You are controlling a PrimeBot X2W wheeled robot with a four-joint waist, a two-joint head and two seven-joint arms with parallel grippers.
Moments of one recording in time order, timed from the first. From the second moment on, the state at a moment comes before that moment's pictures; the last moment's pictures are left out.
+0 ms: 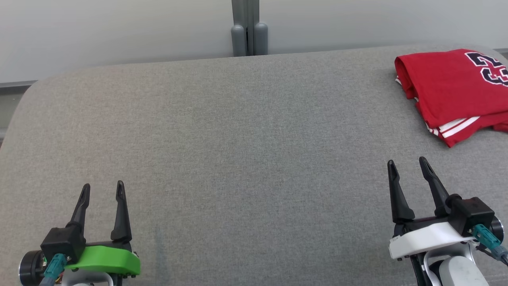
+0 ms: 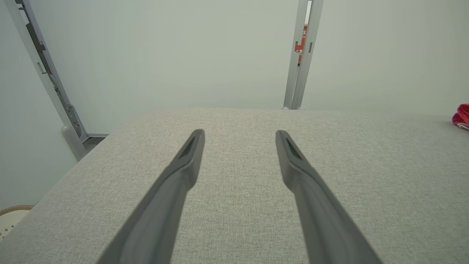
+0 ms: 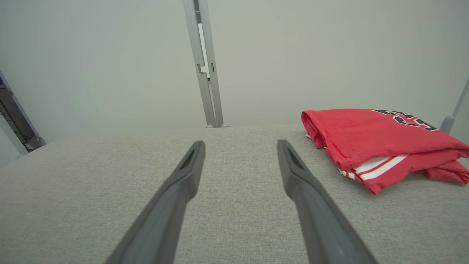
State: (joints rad) left arm -0.05 0.07 0.08 0.21 -0.15 -0.13 -0.26; right arm -0.03 -0.10 0.03 0.10 0.18 0.13 -0.26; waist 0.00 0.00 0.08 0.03
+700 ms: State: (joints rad) left arm -0.04 0.07 0.09 0.24 -0.17 -0.13 -0.26; right arm 0.01 -0.07 0.02 0.07 0.17 0.13 -0.26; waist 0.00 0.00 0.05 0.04
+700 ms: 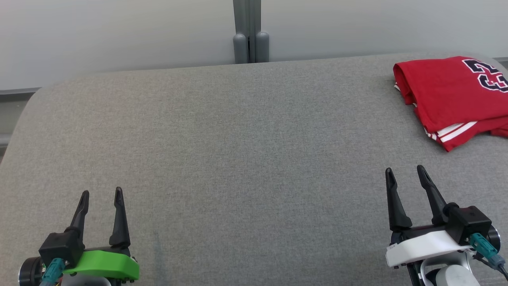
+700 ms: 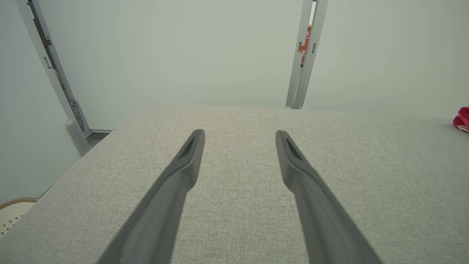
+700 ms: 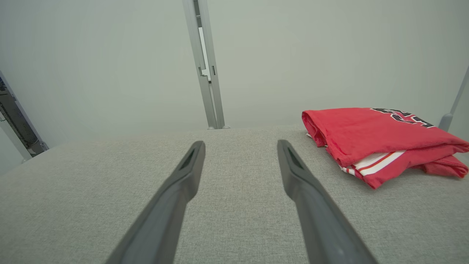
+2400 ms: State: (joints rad) left arm -0.03 0.05 0.09 0.28 -0.66 -0.13 -0.13; right arm 0.00 -0.07 0.01 0.17 0.68 0.13 -0.16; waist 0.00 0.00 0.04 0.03
